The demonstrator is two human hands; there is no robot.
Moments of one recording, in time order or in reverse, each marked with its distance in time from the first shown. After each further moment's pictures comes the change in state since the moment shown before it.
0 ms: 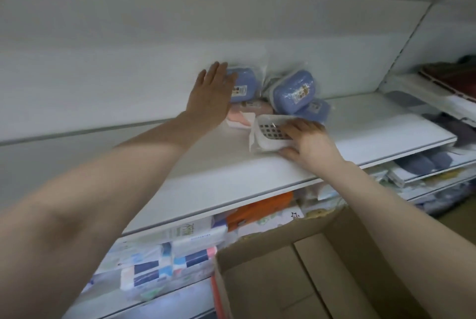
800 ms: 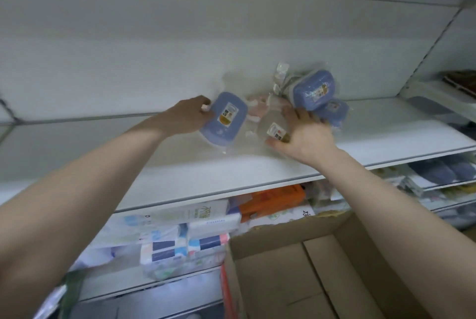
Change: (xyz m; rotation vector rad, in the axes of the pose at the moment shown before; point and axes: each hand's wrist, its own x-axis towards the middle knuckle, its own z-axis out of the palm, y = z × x) left_hand -0.087 -0.052 -0.045 -0.606 -0.452 -0.472; right_hand 0.017 -0.059 -0.016 -0.058 -0.028 0.178
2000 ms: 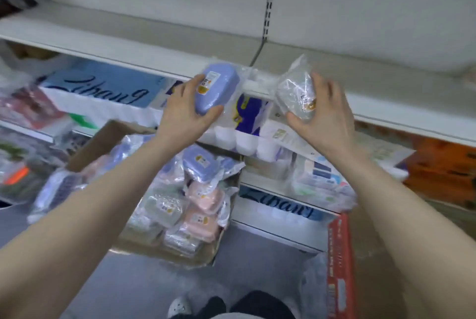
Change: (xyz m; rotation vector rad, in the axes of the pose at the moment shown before) left_hand -0.430 -0.288 -0.060 -0.025 0.712 -0.247; right_hand -0.170 -0.384 -0.042 0.604 0.139 -0.363
